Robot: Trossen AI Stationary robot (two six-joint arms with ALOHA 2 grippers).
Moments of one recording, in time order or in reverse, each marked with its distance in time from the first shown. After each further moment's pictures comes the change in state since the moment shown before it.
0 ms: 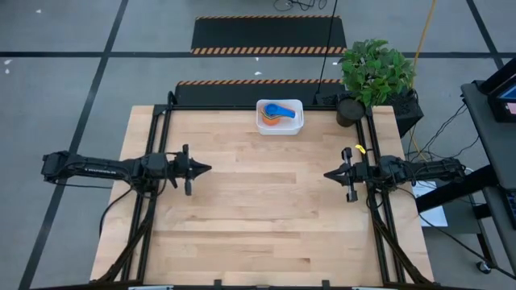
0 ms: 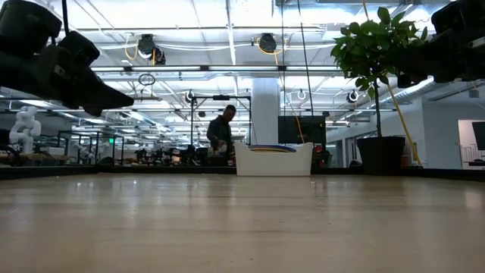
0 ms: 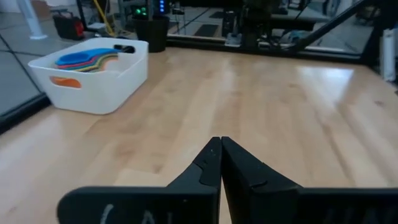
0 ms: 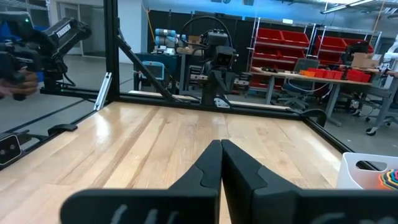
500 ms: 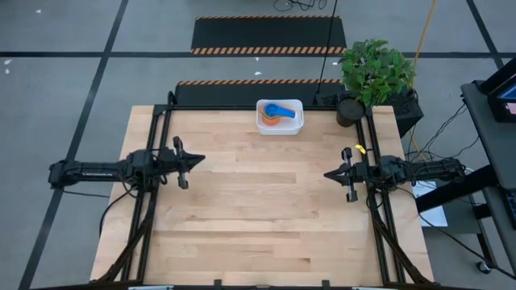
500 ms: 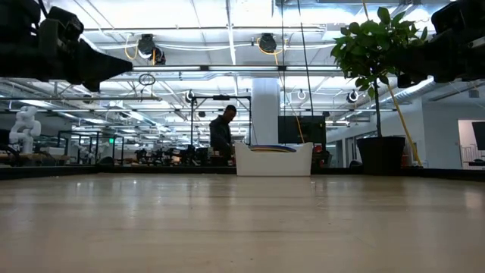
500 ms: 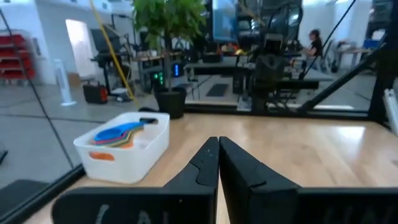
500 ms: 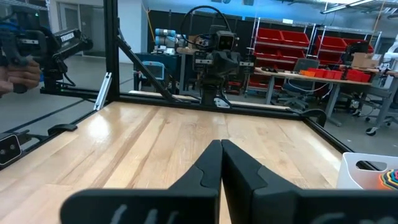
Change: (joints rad) left arm 0.026 -0.226 0.000 0.025 -0.042 0.113; right arm 0.000 0.000 0.000 0.000 0.000 0.000
